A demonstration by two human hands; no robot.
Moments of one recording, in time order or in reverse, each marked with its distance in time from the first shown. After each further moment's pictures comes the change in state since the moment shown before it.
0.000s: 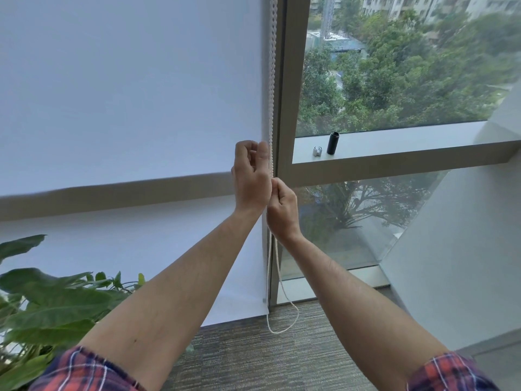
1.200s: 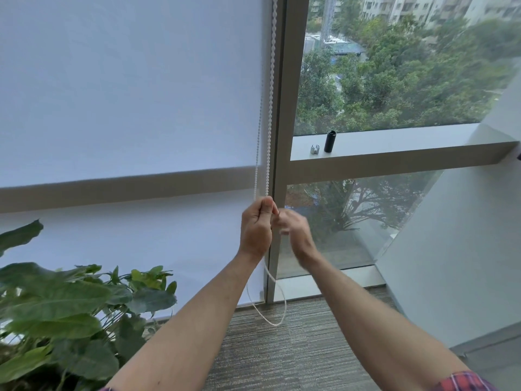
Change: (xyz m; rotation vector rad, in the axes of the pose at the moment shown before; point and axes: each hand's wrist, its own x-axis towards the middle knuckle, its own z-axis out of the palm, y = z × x) left_hand -0.086 -0.046 -0.021 -0.124 -0.238 -0.190; right_hand -0.043 0.037 -0.050 0.045 -0.243 0.351
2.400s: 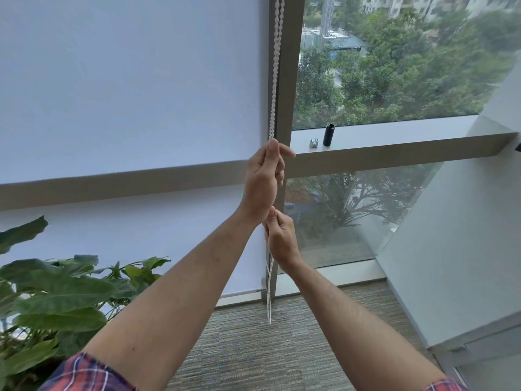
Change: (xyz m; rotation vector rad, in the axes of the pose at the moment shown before) left_hand 0.035 0.079 0.012 -0.270 -0.164 0.064; right_hand -0.021 0.005 0.045 0.064 0.096 -0.182
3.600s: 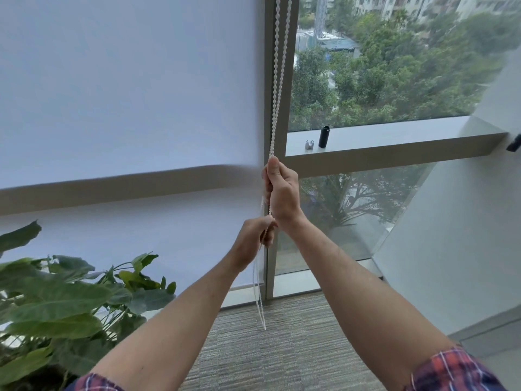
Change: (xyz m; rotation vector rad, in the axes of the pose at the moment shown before) left_hand -0.063 -0.083 -0.052 0.234 -0.176 -0.392; right_hand 0.049 -0.087 -0.003 0.283 0.026 -0.078
